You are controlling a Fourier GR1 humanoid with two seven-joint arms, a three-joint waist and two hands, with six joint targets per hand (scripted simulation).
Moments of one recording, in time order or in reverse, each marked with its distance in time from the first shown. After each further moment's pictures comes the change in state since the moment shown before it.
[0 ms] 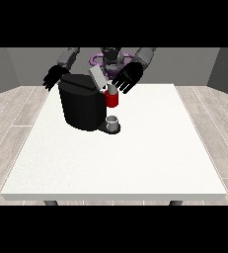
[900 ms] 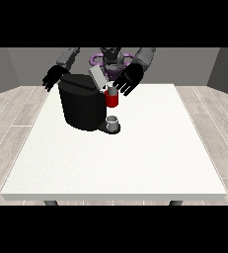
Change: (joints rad) left arm -0.006 0.012 0.017 0.015 -0.012 -0.009 0.004; right arm -0.008 -0.002 0.000 -0.011 0.000 -0.009 0.019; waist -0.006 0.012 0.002
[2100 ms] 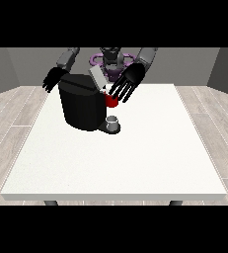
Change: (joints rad) left arm -0.009 0.024 -0.064 -0.002 -0.085 -0.051 -0.042; right arm -0.017 0.000 -0.009 0.029 -0.003 -0.013 -0.021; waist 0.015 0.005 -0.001
